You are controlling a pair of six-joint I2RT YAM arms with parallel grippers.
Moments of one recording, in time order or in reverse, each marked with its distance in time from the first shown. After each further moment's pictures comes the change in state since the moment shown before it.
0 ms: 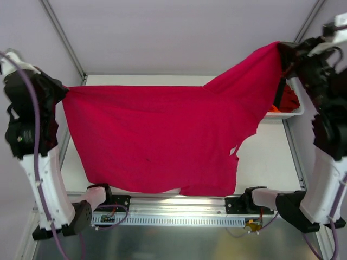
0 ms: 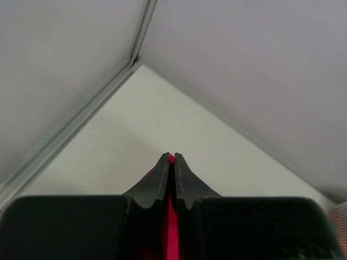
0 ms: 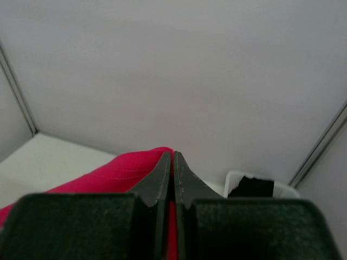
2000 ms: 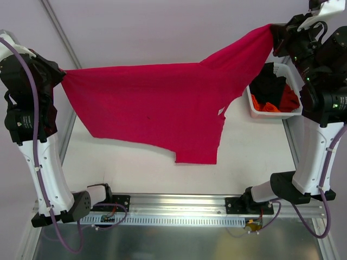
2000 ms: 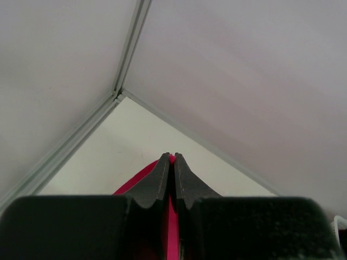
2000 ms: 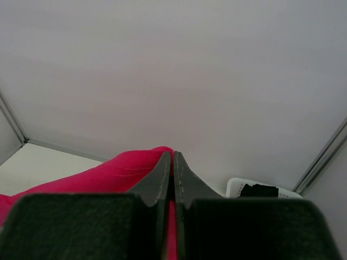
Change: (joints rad) left arm 0.000 0.122 0.066 0.124 0.009 0.002; right arm -0.026 0.211 0.105 0.052 0.012 0.026
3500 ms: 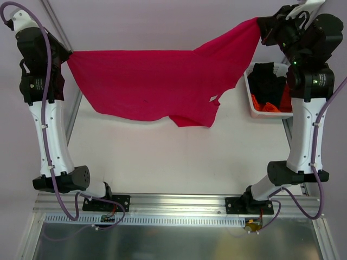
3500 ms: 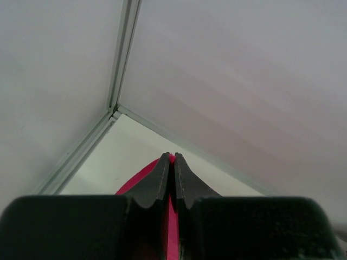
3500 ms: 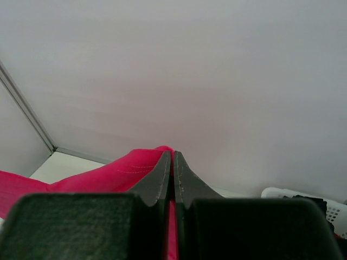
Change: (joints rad) left arm 0.000 0.255 0.075 0.174 0.013 0.062; right arm -0.049 0.116 -0.071 0.185 -0.120 0.150
